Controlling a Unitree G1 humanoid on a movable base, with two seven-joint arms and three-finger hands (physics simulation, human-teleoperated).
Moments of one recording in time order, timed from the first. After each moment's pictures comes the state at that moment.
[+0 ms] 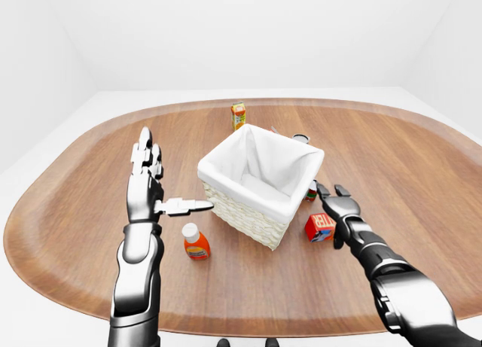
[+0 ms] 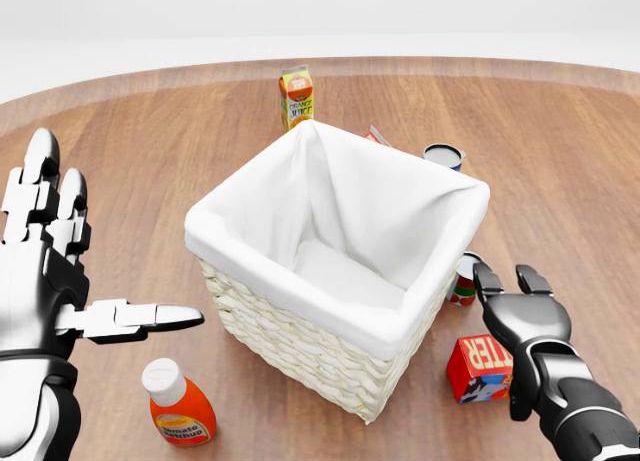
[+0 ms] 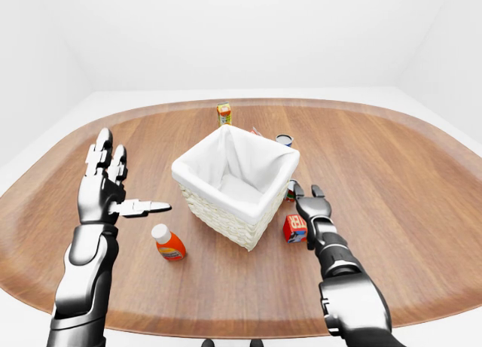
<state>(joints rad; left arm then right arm) -0.12 0.08 0.14 -0.28 -0.03 0.09 -0.01 -0.68 -0.36 0.09 1.33 -1.20 -0.09 -0.24</state>
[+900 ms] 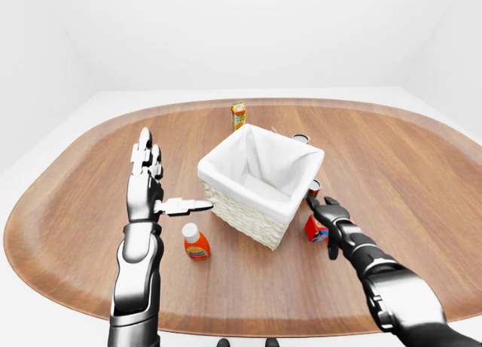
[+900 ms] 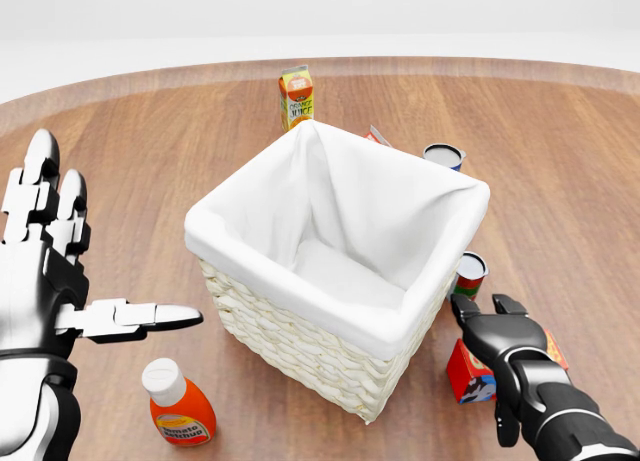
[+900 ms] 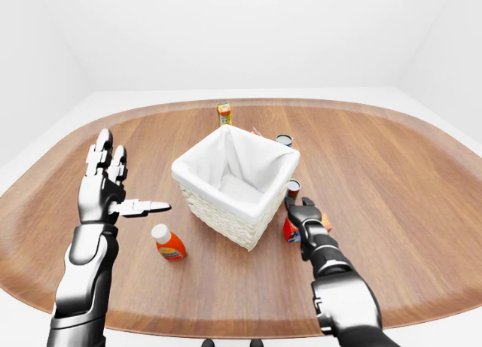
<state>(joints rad) -0.12 0.08 0.14 -0.27 -0.03 0.09 -0.01 -0.69 -0.31 0.08 1.38 -1.26 -0.09 -0.11</state>
